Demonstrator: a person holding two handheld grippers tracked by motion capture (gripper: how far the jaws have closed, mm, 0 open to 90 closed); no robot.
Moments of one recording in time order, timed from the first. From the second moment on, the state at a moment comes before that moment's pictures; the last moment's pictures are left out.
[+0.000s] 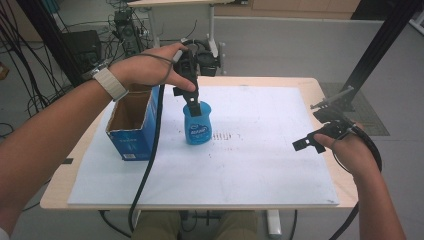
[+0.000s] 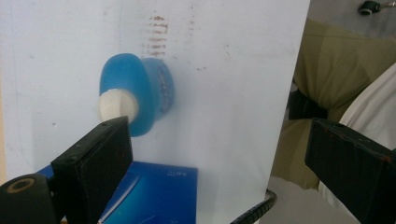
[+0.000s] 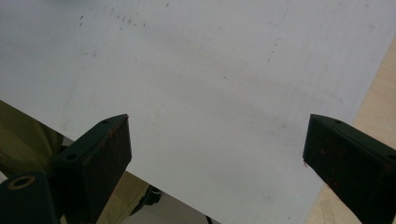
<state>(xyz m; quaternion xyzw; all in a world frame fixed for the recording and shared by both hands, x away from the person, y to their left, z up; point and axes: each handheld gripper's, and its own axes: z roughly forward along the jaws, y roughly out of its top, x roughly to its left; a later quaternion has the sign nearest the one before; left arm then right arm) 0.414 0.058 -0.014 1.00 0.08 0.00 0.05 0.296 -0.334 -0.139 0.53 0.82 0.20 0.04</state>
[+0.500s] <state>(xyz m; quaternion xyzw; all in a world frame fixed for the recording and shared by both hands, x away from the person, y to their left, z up) 0.433 0.047 -0.024 0.99 0.12 0.00 0.03 0.300 -0.335 -0.142 0.53 0.82 0.20 0.04</state>
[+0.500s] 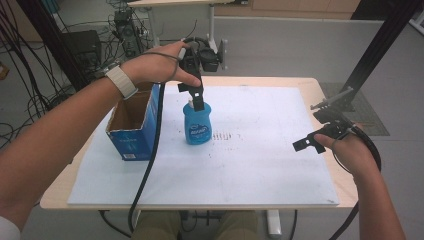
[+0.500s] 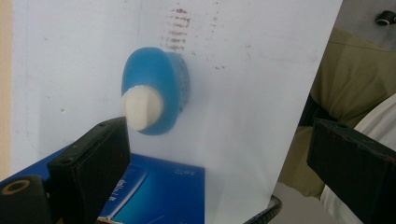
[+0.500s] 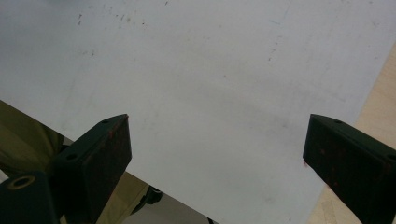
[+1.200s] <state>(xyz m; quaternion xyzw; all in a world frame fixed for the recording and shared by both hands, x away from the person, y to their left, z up) 0.462 0.053 -0.044 0.99 0.14 0.01 0.03 0.302 -0.334 -0.147 0.53 0.82 0.20 0.04</state>
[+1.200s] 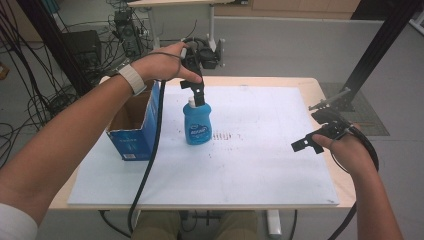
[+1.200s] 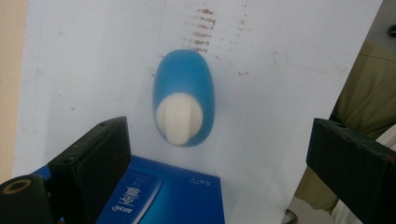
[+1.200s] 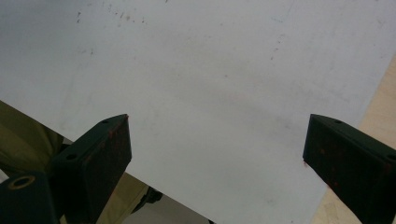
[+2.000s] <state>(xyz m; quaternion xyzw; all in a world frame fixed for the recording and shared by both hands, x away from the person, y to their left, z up) 0.477 0.047 -0.074 0.99 0.15 0.01 0.02 0.306 -0.335 -0.151 0.53 0.82 0.20 0.03</state>
